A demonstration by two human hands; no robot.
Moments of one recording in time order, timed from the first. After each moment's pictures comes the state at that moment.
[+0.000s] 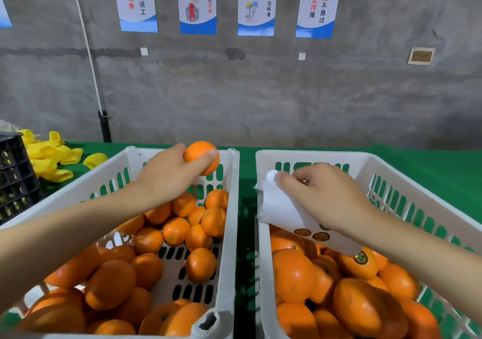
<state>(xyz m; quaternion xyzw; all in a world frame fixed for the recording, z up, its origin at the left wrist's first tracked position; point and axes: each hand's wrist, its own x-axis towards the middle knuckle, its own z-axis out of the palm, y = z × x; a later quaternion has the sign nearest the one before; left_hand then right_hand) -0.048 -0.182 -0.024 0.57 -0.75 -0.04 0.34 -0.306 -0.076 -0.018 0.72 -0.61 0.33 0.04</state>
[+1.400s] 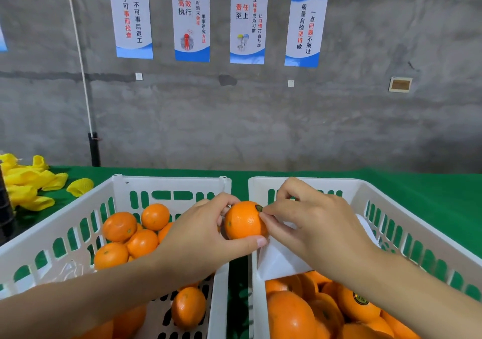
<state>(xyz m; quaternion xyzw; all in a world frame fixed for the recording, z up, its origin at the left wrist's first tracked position) -0.096 -0.136 -0.048 0.41 -0.83 -0.18 0.33 -0.294 -0.061 -0.004 0.79 -0.45 0.32 0.25</state>
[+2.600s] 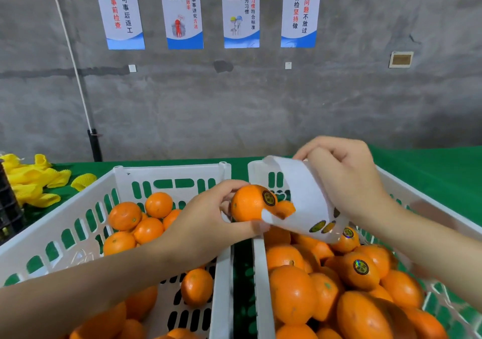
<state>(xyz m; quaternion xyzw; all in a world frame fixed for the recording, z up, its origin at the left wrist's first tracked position) -0.097 -0.123 -0.039 0.35 -0.83 -0.28 0.34 -0.315 -0.073 0.012 0.65 -0.47 0.59 -0.04</state>
